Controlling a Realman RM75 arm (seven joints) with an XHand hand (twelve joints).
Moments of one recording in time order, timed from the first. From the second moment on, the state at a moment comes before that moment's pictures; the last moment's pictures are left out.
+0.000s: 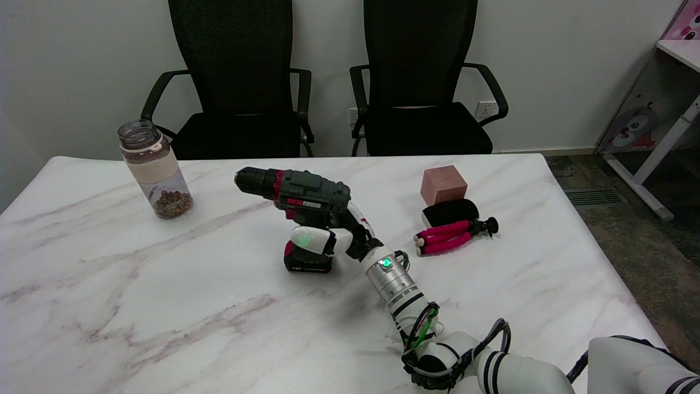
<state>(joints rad) 0.31 -1.38 0.65 -0.79 0.93 -0.93 -1.89</state>
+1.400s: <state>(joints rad) 0.33 -1.39 0.64 -0.77 0.96 -0.91 -1.82</state>
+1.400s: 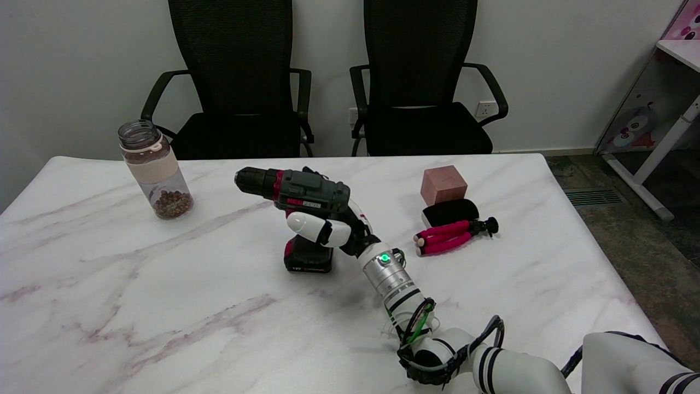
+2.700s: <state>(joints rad) 0.35 -1.38 0.60 -0.79 0.94 -0.92 -1.75</state>
